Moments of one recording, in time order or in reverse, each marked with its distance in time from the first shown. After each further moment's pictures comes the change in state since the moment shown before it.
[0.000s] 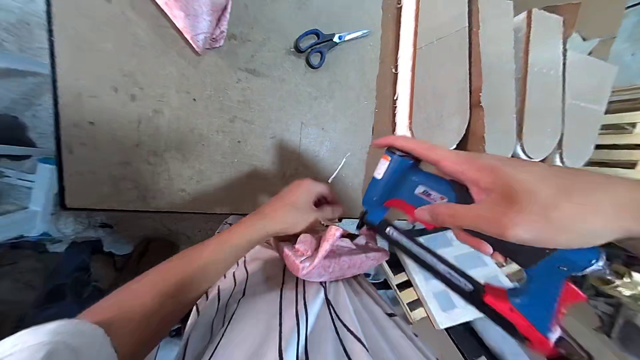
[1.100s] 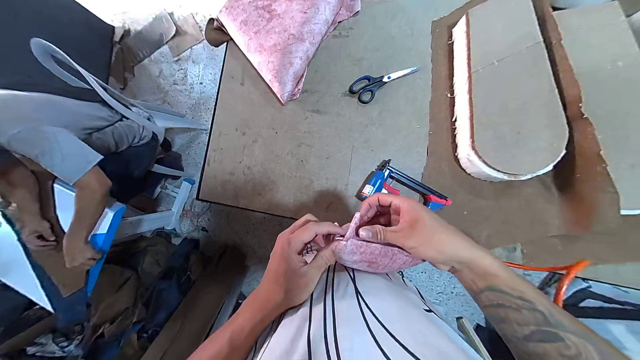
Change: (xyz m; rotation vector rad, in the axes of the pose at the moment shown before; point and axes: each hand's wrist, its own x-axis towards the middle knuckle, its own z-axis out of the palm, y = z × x) left_hand -0.130 0.024 0.068 -0.043 0.726 0.201; right_hand 0.077 0.056 0.122 0.521 0.063 -0.509
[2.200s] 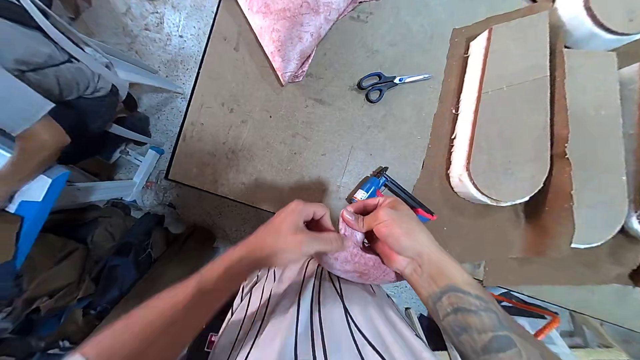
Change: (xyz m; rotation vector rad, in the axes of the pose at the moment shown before) left_hand 0.068 -0.001 -0.032 -0.065 -0.428 -0.402; right_hand 0.048 -0.031 0.038 0.357 0.369 0.389
